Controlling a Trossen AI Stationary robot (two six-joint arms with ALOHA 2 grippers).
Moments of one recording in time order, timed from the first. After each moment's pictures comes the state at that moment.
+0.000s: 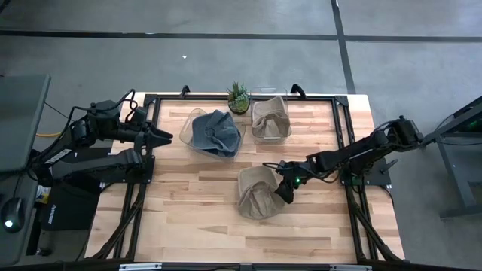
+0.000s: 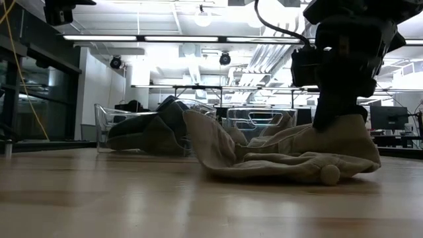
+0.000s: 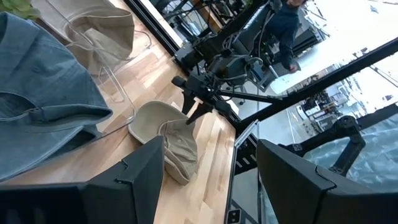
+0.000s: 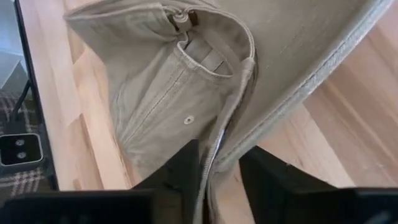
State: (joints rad) left arm 0.40 0.42 0.88 -0.74 0.40 -0.74; right arm 0.21 1.44 0.61 -0.03 -0.13 0.87
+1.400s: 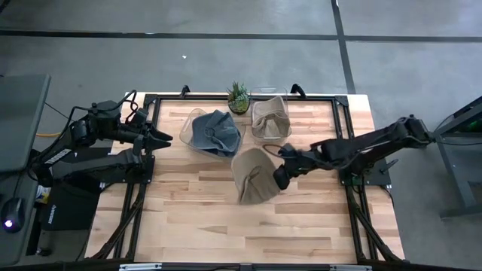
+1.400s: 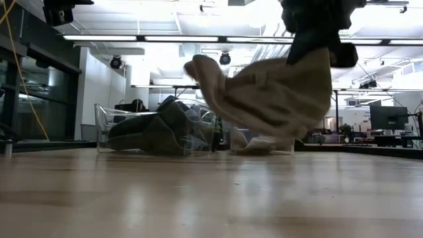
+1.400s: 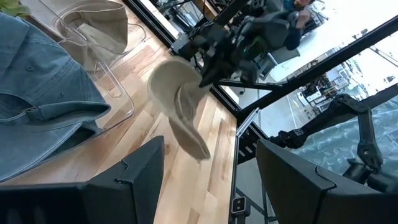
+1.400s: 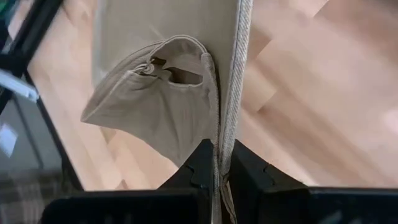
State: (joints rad) left arm 0.40 0.42 0.88 -0.76 0.44 -0.67; right arm 0.20 1.31 0.96 -0.53 0.10 1.05
